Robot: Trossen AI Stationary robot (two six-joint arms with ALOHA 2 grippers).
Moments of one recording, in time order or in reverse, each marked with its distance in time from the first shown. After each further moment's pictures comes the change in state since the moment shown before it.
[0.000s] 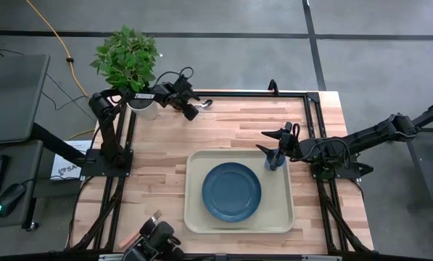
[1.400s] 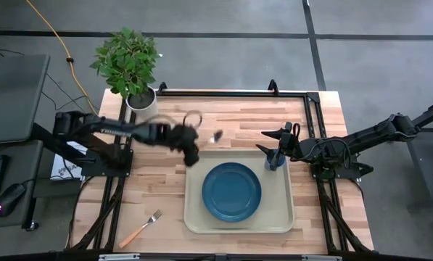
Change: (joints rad) left arm -0.720 -0.489 -0.236 -0.045 -0.107 -0.422; right arm 0.000 0.000 0.000 0.009 0.000 0.015
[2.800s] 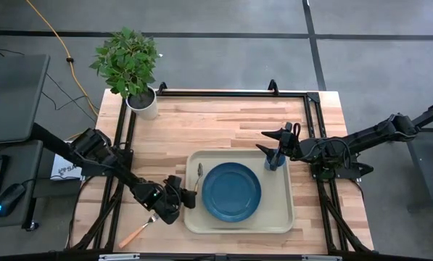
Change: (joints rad) left arm -0.746 0.368 -0.083 0.368 -0.632 -1.464; right arm 0.000 0.000 0.000 -0.003 0.000 0.053
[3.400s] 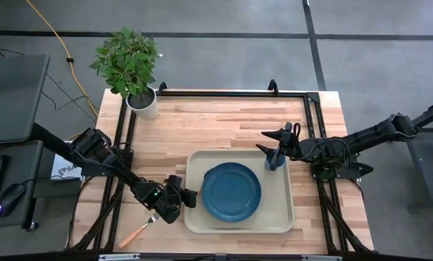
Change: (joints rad) left arm 0.010 0.000 0.000 0.005 0.014 -0.007; right arm 0.000 0.000 0.000 -0.001 0.000 0.014
